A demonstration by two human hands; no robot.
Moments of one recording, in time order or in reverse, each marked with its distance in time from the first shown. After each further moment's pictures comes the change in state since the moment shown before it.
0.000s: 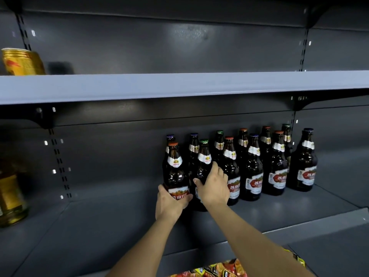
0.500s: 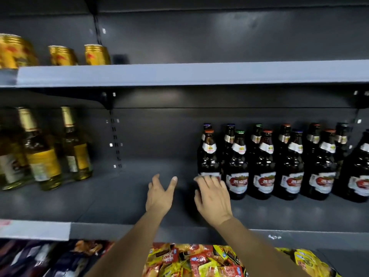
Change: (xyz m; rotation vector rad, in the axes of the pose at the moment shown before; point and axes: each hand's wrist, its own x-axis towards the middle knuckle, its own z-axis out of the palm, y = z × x) left_hand -0.038 -0.035 -0.100 0.147 0.221 -0.098; right_hand -0.071 -0.012 0.041 -0.062 0.118 -0.827
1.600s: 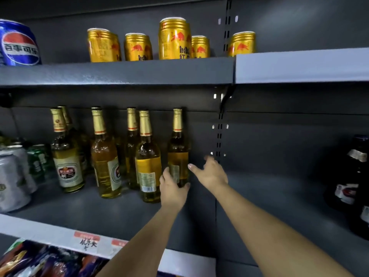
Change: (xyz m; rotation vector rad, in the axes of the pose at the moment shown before) left_hand 0.169 -0.156 -0.253 -0.039 0.134 0.016; right_hand 0.217 -0.312 0.163 0.439 -0.460 0.529
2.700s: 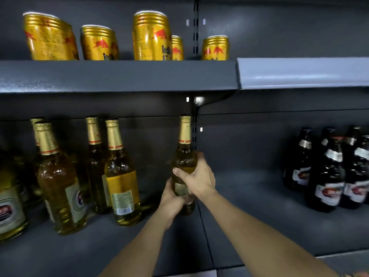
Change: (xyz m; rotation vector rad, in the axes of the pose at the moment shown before) left_hand 0.025 0.006 0.026 -0.388 -0.573 -0.131; right_hand -0.012 -0.004 -0.005 0.271 0.272 0.037
